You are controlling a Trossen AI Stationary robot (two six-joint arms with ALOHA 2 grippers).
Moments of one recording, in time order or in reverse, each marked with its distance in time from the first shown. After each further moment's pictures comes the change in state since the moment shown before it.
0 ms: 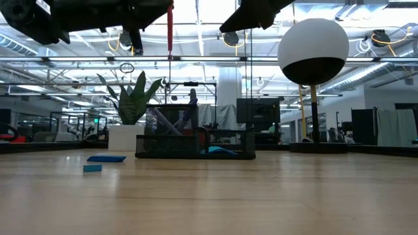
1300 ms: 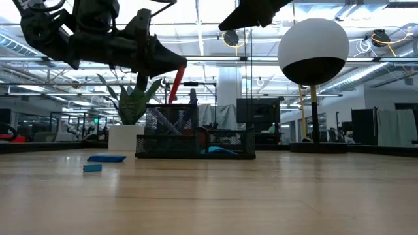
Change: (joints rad) left arm 0.087 0.216 0.001 -0.130 0.028 -0.144; right arm 0.000 0.000 0.000 0.016 -0.005 -0.005
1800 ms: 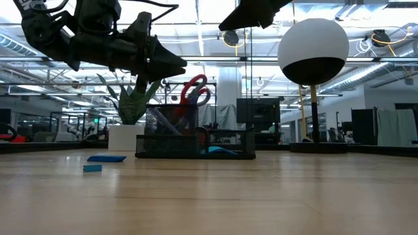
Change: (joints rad) left arm 0.015 0.000 0.000 -0.035 0.025 -0.027; right arm 0.000 0.000 0.000 0.000 0.000 -0.022
